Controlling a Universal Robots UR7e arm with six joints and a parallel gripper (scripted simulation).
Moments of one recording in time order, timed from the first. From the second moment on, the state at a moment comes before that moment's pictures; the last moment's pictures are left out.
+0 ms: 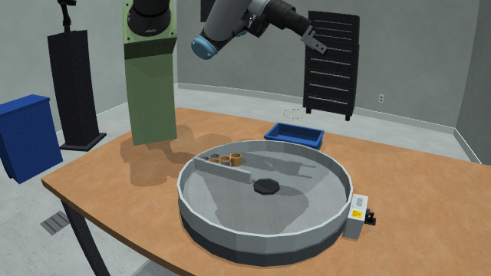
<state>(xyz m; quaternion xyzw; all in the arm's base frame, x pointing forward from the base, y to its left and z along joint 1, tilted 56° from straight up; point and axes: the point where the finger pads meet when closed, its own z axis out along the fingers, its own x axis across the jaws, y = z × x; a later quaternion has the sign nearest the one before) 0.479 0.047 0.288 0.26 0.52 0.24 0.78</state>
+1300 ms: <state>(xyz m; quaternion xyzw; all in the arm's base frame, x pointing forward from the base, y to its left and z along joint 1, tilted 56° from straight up) 0.458 0.053 0.271 0.11 0.70 0.05 0.70</state>
